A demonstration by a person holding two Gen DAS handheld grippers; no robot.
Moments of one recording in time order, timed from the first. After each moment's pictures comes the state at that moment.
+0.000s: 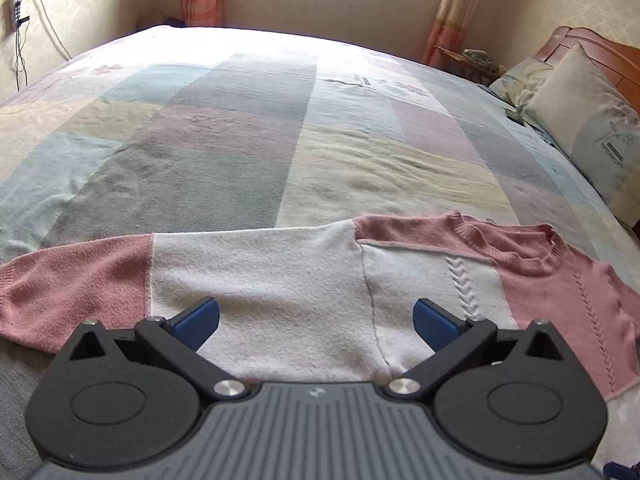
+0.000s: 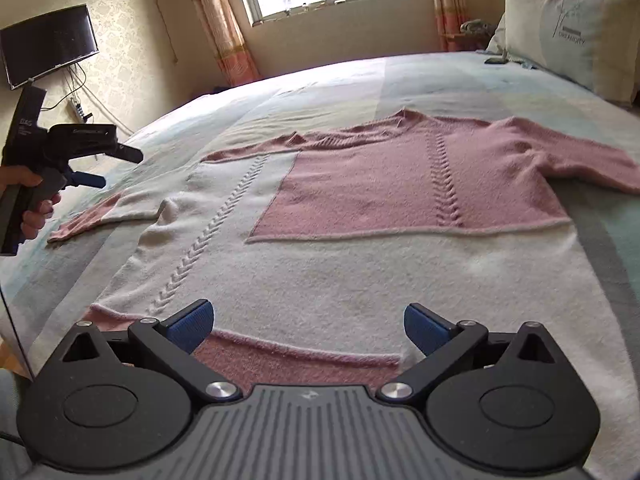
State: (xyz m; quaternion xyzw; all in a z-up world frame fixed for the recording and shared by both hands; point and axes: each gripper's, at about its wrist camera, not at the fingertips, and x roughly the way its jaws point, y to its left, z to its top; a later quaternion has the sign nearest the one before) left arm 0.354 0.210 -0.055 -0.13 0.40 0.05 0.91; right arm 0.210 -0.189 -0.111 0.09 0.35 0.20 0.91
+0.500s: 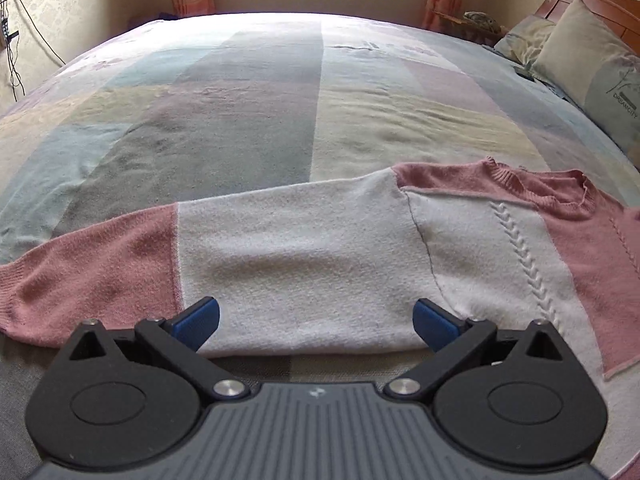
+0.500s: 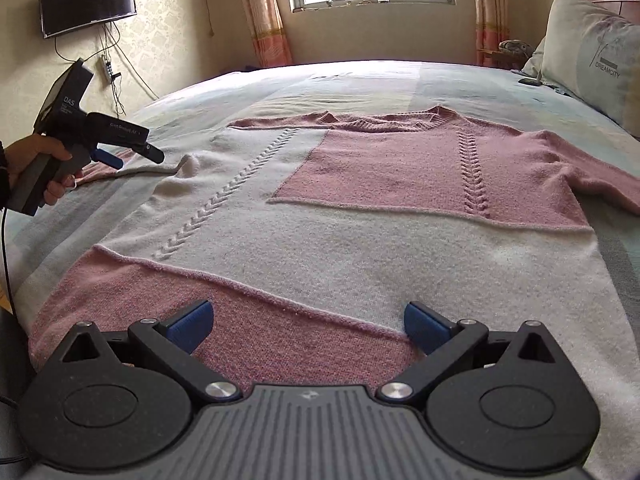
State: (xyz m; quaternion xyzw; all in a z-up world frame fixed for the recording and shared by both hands) left arm 0.348 0.204 -0.063 -0.06 0.40 0.04 0.91; right arm 0.193 -0.173 -0.119 0.00 0.33 0.21 0.92
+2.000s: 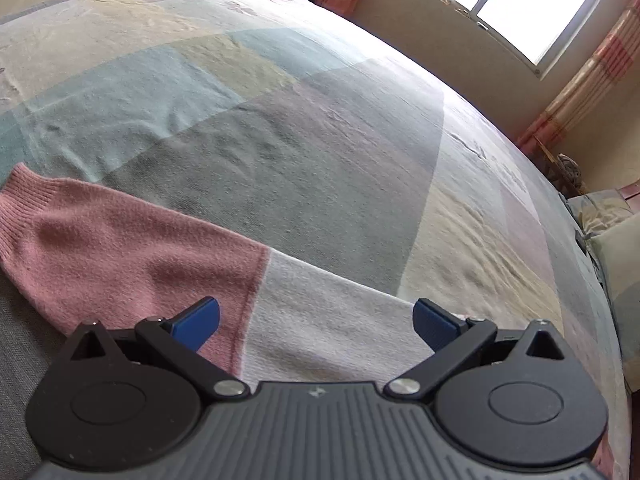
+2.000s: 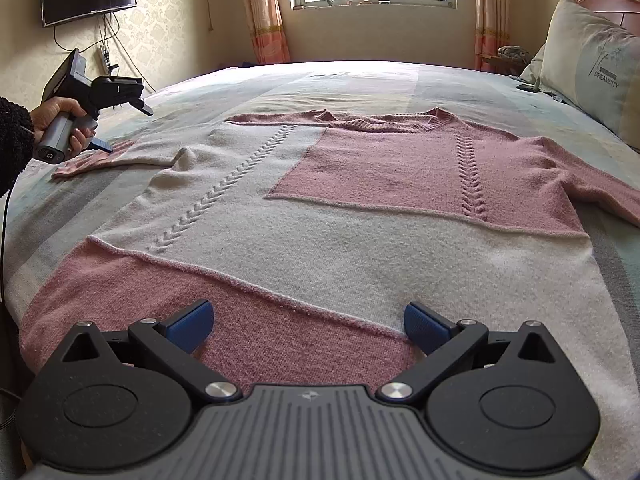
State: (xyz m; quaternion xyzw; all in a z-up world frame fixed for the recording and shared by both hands) left arm 0.371 0.273 -0.063 -0.30 0.37 0.11 0.87; right arm 0.193 -0.172 -0.119 -0.01 0.33 0.20 0.92
